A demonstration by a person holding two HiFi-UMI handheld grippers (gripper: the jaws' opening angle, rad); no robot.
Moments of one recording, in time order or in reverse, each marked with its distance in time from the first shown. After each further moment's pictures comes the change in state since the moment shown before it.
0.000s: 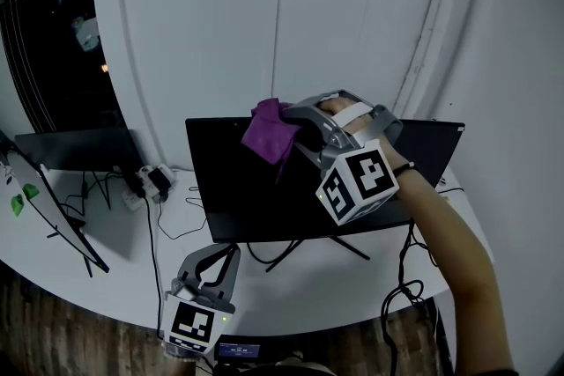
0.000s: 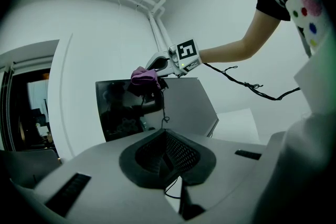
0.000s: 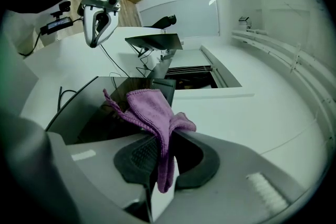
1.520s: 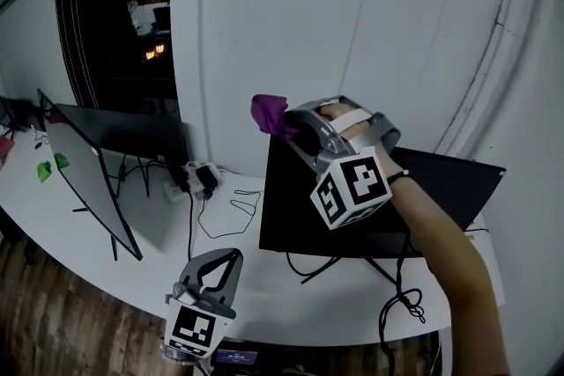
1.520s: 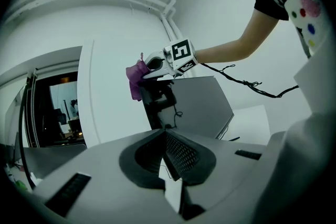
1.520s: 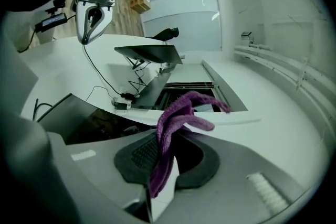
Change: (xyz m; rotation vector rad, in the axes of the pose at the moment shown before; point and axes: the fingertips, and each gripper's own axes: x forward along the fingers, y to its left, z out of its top) left arm -0.079 0.078 -0.022 -0.020 0.024 0.170; right arm 0.088 -0.038 0.120 -0.065 -0.149 -0.020
